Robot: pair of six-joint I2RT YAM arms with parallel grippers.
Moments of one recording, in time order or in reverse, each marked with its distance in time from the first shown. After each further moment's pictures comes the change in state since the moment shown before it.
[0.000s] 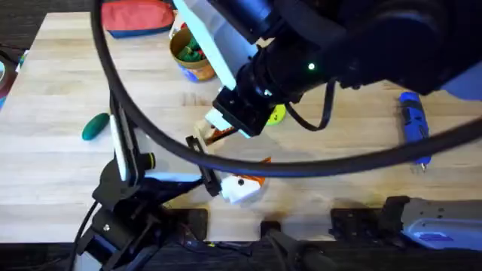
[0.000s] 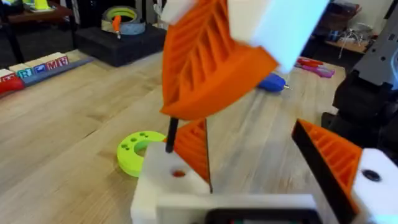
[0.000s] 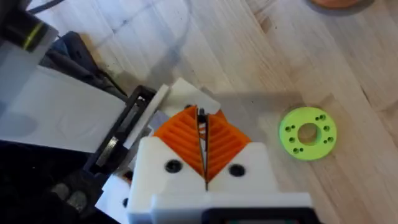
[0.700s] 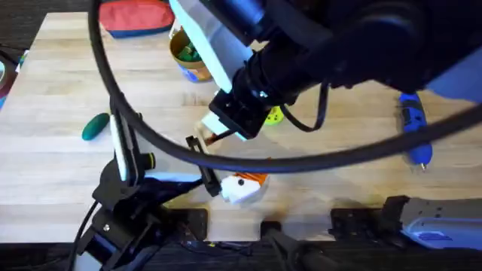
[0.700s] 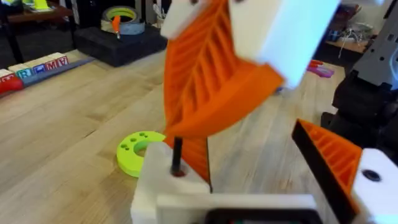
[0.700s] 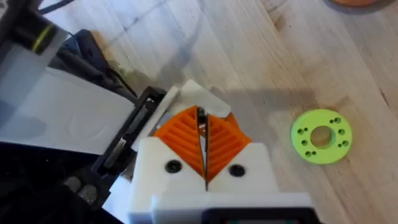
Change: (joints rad) left arm 0.000 0.000 0.000 0.000 0.002 0.000; right arm 0.000 0.017 0.000 0.002 -0.047 0.007
